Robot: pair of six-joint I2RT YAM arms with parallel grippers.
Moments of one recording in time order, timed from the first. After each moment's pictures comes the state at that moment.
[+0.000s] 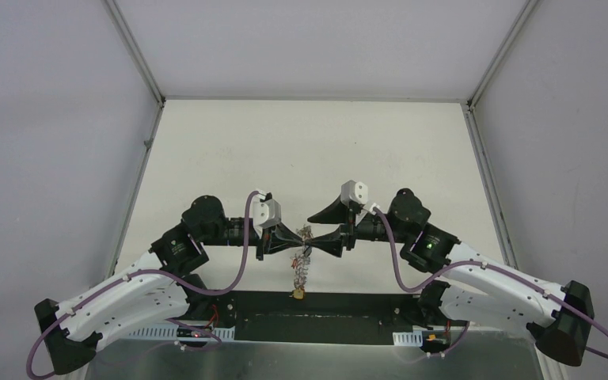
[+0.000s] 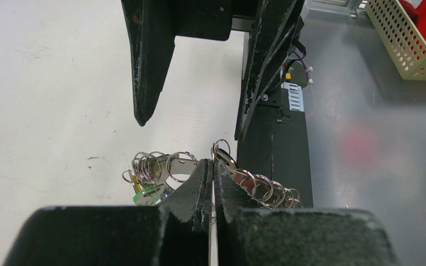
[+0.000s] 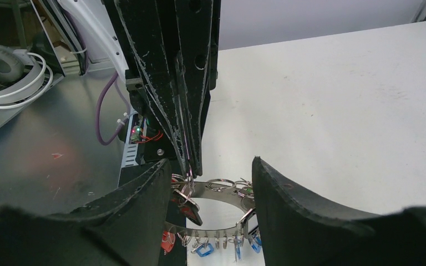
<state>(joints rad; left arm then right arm) -0.89 0.67 0.64 -0.03 0.59 -0.07 0.99 0.86 0.65 0.20 -0.51 0.08</state>
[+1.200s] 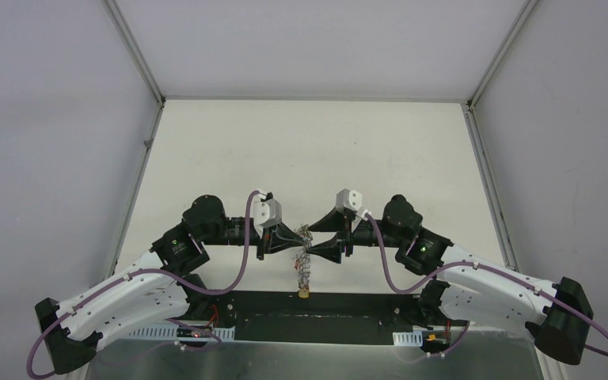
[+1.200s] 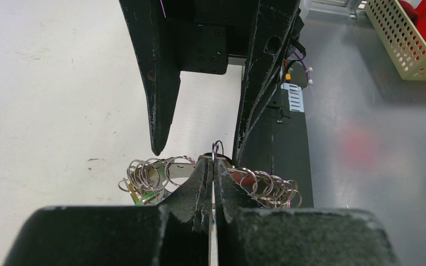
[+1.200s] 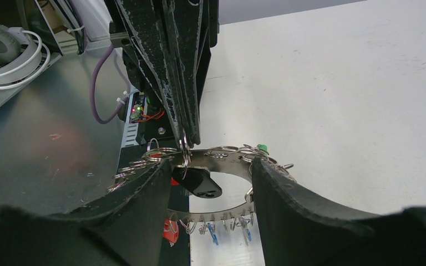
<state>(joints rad) -0.89 0.68 0.64 -0.01 0.60 -0.07 0.99 0.89 0.56 0.24 -0.53 0.08</state>
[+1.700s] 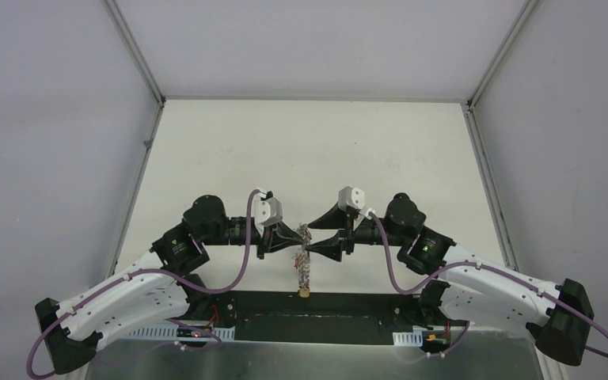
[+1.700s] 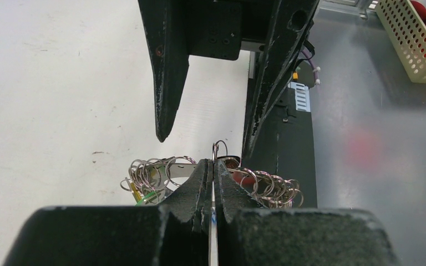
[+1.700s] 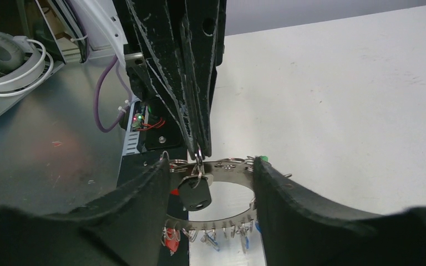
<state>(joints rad) -0.89 0.68 0.64 -0.03 0.57 -0.07 0.99 0.88 0.58 0.25 -0.53 0.08</state>
